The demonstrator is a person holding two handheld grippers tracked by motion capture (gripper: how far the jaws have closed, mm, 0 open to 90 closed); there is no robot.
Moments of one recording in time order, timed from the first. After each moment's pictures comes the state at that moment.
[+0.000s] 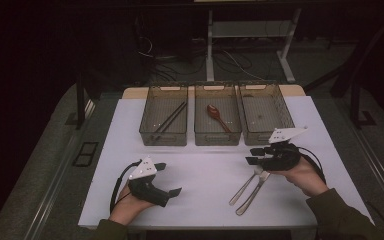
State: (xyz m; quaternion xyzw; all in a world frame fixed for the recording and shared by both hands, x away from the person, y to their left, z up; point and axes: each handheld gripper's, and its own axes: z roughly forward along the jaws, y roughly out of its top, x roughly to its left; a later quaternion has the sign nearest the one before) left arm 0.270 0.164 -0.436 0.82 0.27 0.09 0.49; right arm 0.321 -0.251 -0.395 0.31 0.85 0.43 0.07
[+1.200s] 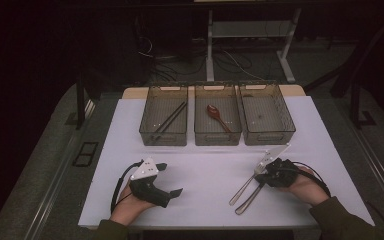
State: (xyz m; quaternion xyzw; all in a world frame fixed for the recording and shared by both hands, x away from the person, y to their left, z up) left arm 0.269 0.160 -0.436 0.83 0.26 0.10 0.49; right arm 0.303 -0.248 -0.433 0.26 0.93 0.26 0.05
